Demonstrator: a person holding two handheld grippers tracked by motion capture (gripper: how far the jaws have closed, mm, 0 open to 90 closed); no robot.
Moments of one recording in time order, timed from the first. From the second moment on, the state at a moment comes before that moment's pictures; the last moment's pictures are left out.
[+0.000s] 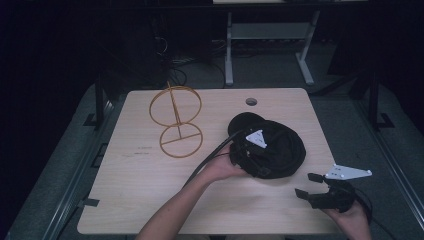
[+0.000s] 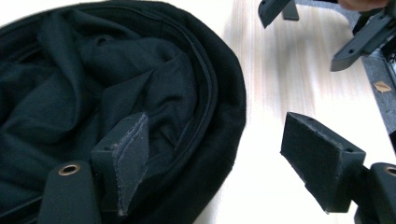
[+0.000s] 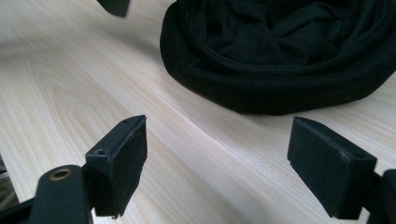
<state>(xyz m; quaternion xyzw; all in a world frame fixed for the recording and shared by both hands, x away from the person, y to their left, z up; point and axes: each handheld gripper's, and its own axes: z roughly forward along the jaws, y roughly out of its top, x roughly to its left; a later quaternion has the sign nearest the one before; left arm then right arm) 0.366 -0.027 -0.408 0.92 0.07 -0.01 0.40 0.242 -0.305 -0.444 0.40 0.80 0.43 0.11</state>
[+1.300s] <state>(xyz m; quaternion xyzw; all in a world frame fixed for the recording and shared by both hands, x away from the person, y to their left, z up) 0.373 -0.066 -0.451 0.96 0.03 0.00 0.28 0.239 -0.305 -0.443 0.40 0.80 0.43 0.12</state>
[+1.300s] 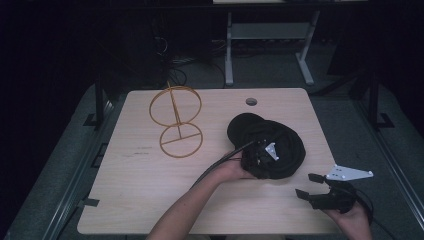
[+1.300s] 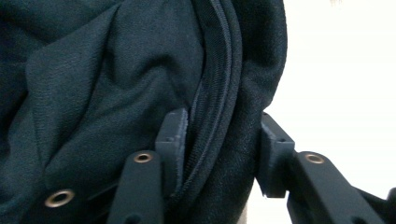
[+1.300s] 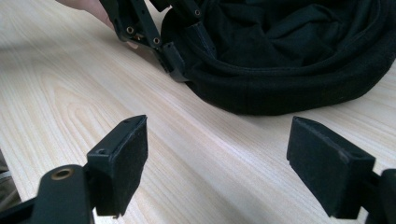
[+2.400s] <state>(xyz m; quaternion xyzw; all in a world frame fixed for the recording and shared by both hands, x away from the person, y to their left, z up) 0.359 -0.047 -0.392 0.92 0.04 -0.02 0.38 0.238 -0.306 -0.441 0.40 0.79 0.44 0.13</state>
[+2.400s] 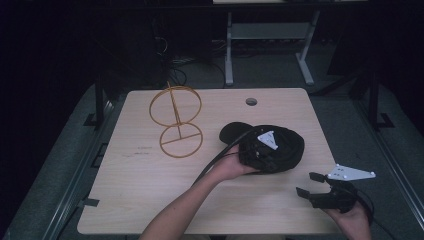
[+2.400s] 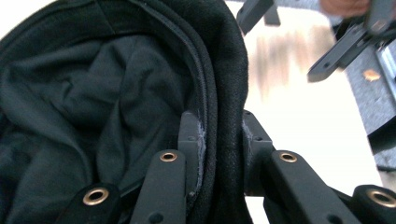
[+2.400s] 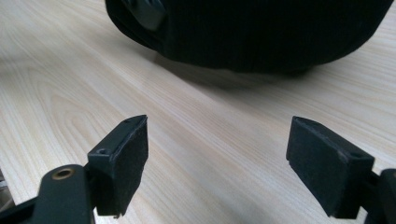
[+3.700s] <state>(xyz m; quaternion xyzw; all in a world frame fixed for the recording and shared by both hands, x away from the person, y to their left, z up) 0.343 0.024 -0.322 0.82 0.07 -0.09 0.55 0.235 -0.269 -0.419 0.36 0.75 0.51 0.20</state>
